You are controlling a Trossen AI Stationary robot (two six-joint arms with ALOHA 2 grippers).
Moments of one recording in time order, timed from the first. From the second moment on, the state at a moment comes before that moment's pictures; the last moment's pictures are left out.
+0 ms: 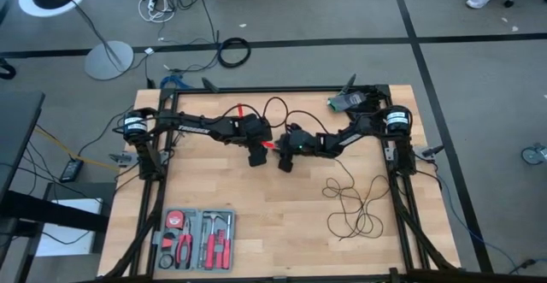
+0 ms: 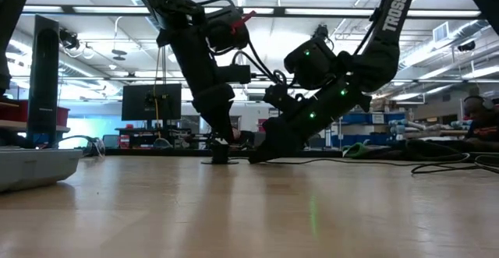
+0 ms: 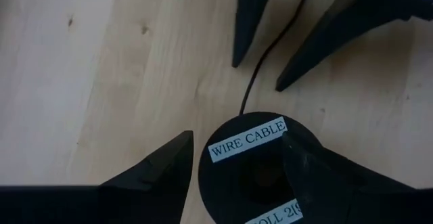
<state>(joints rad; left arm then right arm) 0.20 1.78 1.11 -0.38 -0.18 0.06 -0.15 2.01 0.82 0.59 0.19 0.00</state>
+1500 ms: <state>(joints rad) 0.20 1.76 1.05 -0.39 -0.21 0.01 -0.01 1.63 0.82 -0.21 0.14 0.22</state>
